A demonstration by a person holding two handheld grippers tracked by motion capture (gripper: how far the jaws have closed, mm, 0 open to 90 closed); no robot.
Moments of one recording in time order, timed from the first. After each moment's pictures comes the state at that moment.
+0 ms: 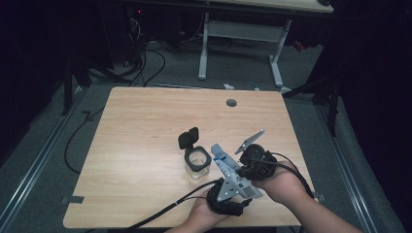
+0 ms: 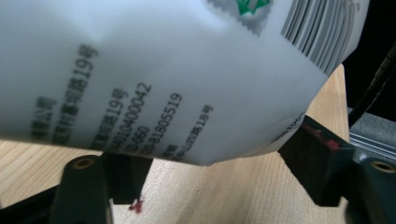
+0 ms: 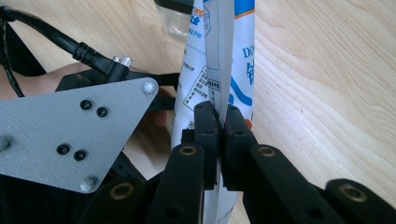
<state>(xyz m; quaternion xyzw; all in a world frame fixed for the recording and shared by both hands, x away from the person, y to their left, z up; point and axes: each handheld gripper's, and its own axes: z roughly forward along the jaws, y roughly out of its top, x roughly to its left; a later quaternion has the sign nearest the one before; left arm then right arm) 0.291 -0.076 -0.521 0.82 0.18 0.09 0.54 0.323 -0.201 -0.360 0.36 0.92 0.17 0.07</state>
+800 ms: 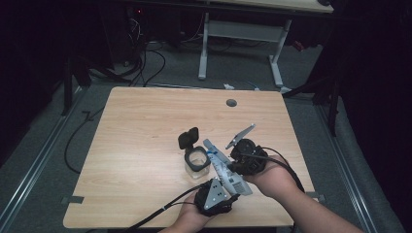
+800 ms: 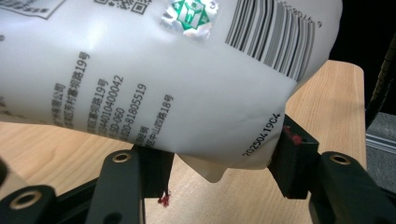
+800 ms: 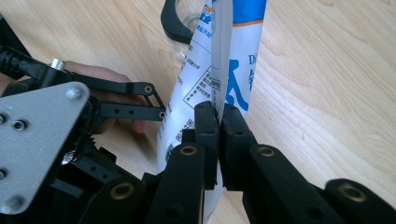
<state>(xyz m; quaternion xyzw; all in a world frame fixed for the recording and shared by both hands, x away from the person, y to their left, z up) 0.278 -0.041 -0.507 0.80 0.17 0.16 0.55 0.333 -0.180 -0.351 0.34 0.92 0.18 0.08</state>
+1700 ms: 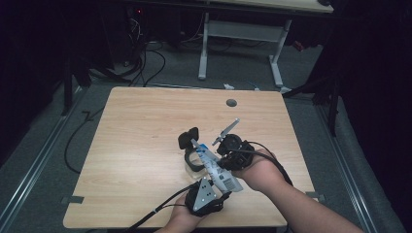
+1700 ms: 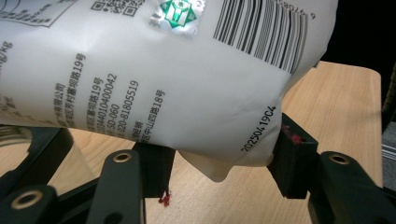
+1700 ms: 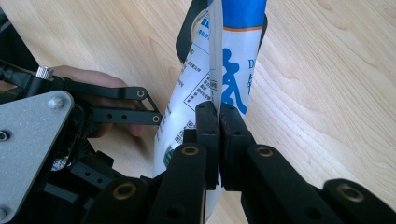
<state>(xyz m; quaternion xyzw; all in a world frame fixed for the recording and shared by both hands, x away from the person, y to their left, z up) 0.277 -0.019 -0.509 0.78 0.20 0.18 0.56 0.347 -0.151 -0.349 0.32 0.93 0.17 0.07</state>
